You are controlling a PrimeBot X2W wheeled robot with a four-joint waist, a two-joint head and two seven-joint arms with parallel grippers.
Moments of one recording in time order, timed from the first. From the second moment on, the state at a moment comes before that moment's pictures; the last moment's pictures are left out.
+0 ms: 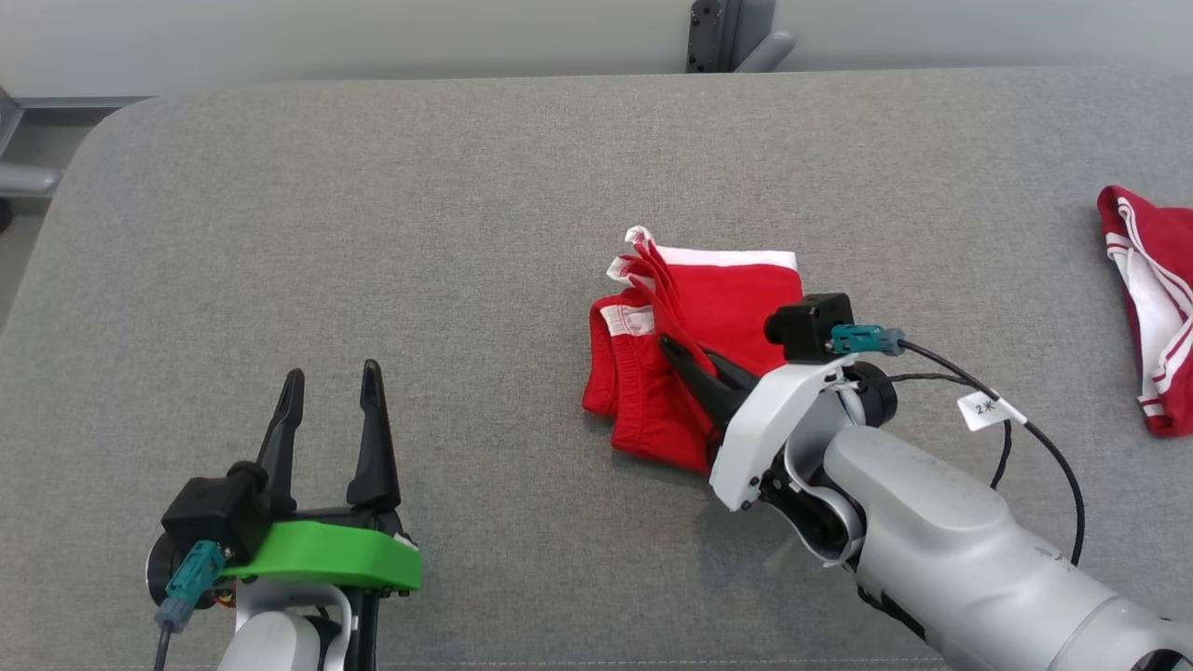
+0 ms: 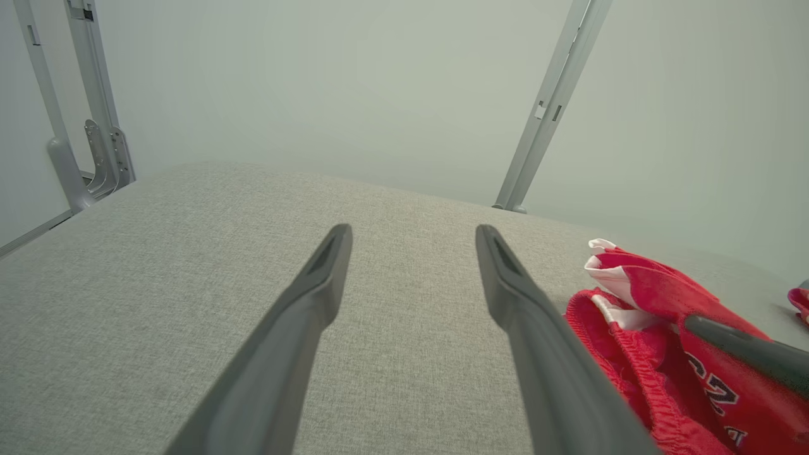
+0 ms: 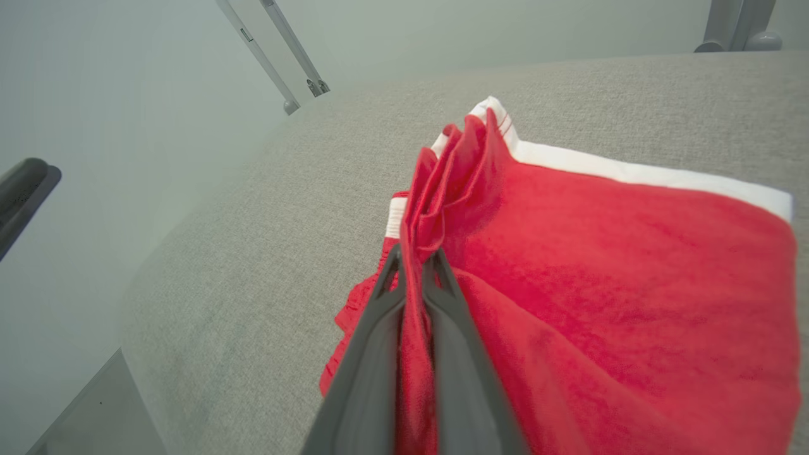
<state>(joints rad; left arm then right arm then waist) -0.12 0.13 -0.23 0.10 -0.44 0.08 -0.23 -0.74 -0.21 0.97 0.67 1.00 0.13 -0.18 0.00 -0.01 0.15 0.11</state>
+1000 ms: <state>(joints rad) -0.12 0.14 -0.24 0.11 -0.46 0.09 -0.25 -0.64 -0.24 0.90 0.56 0.89 0.13 -0.23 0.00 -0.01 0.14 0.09</state>
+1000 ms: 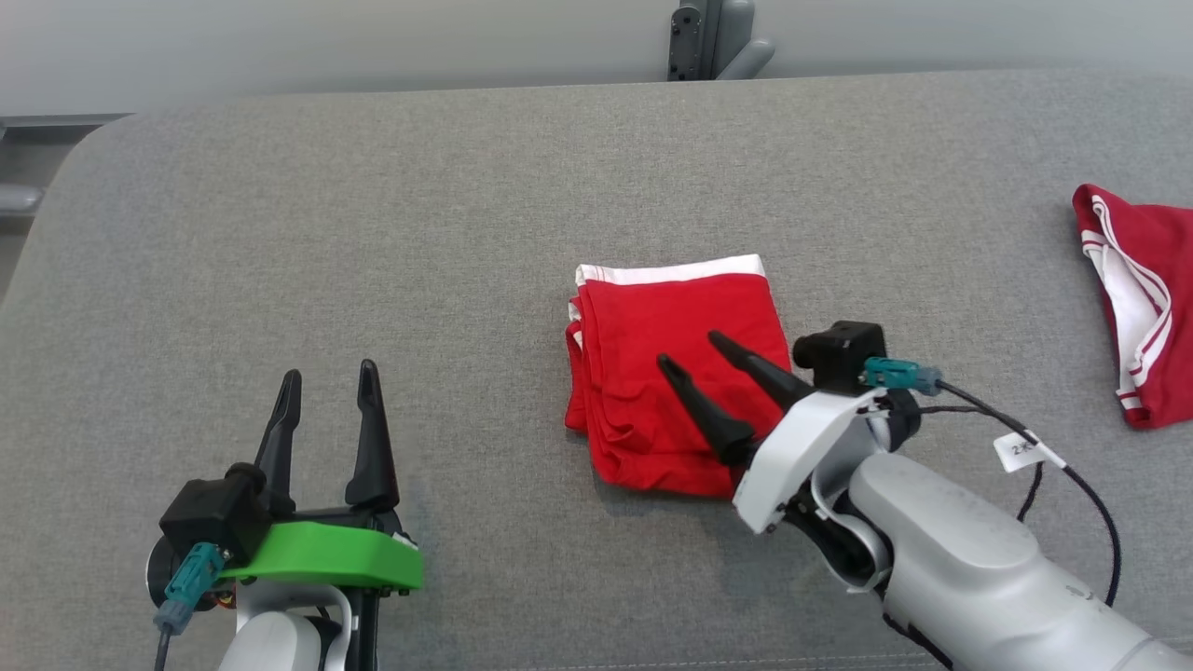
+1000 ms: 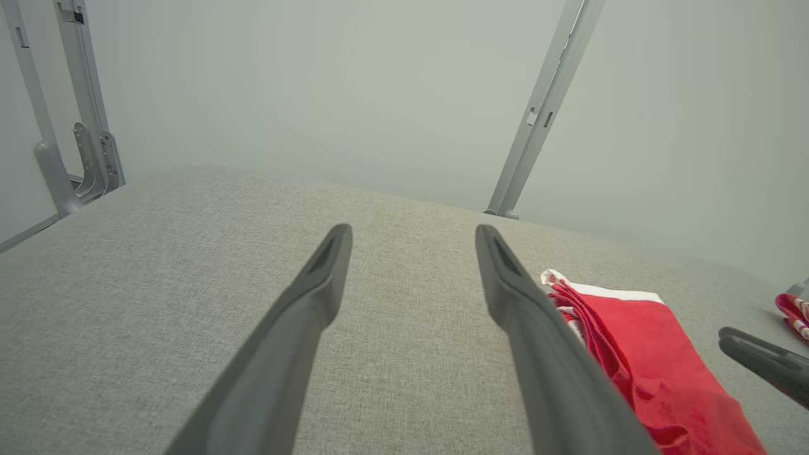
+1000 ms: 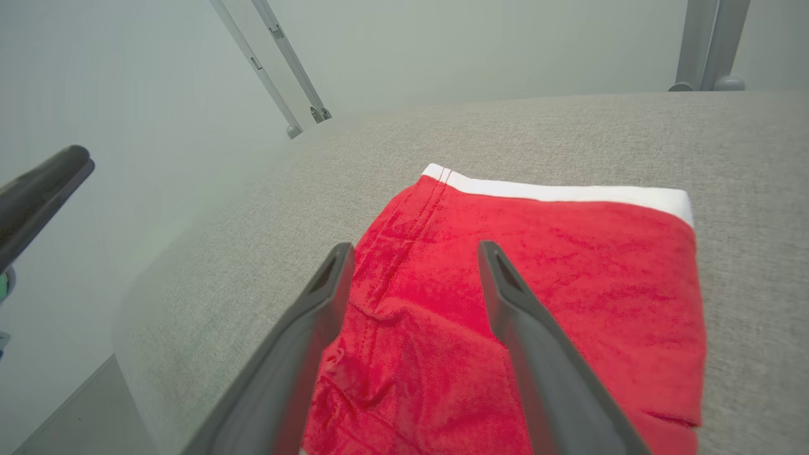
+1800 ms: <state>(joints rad) -0.12 0.13 -0.27 0.12 -0.46 0.09 -0.25 -0.51 -0.23 0.45 0.55 0.58 0.13 -0.26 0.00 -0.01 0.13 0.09</state>
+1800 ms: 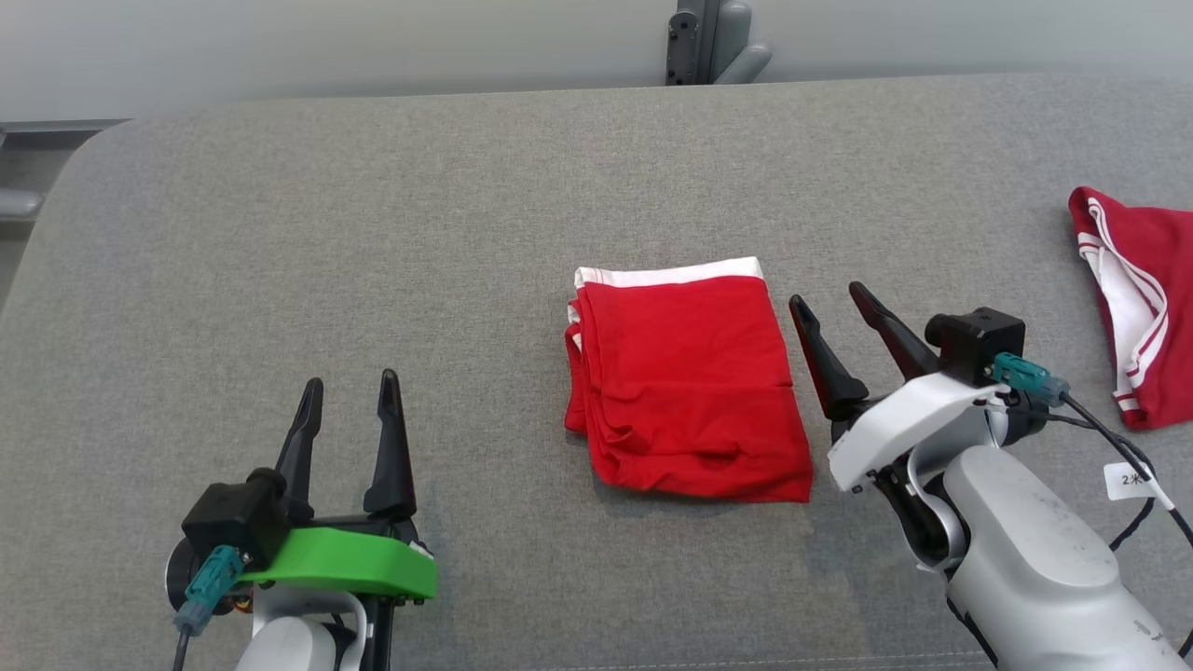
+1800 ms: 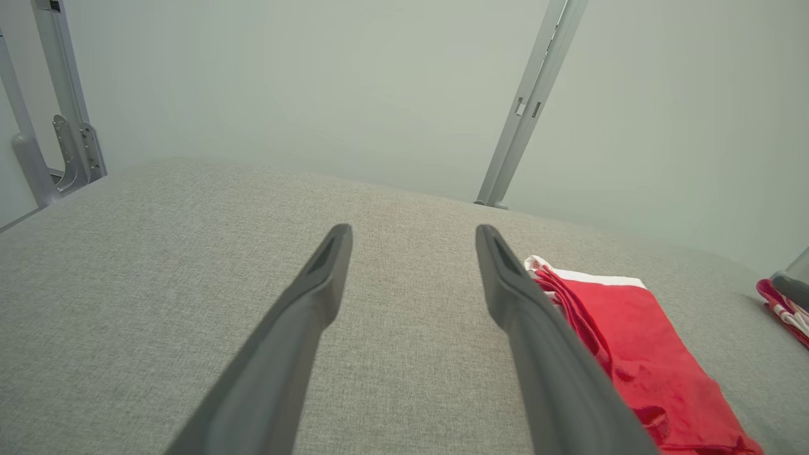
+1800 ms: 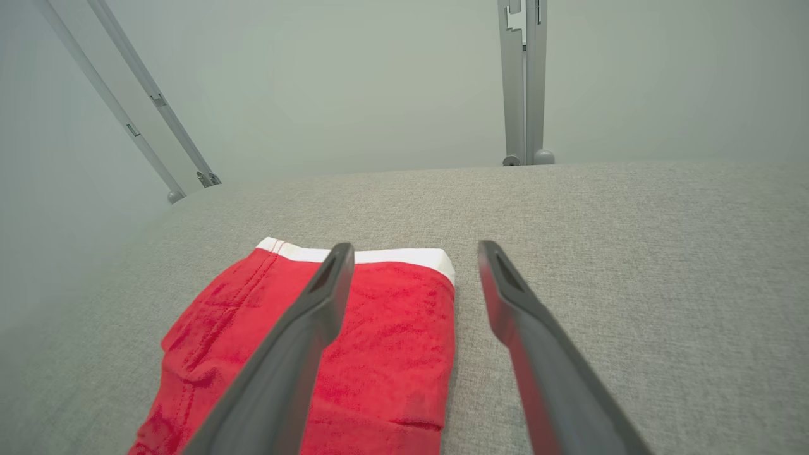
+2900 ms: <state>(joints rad) -0.09 0.15 -0.26 0.12 -0.48 0.11 -0.25 -0.32 -0.13 0.04 0.38 0.25 0.13 -0.26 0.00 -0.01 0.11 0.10</state>
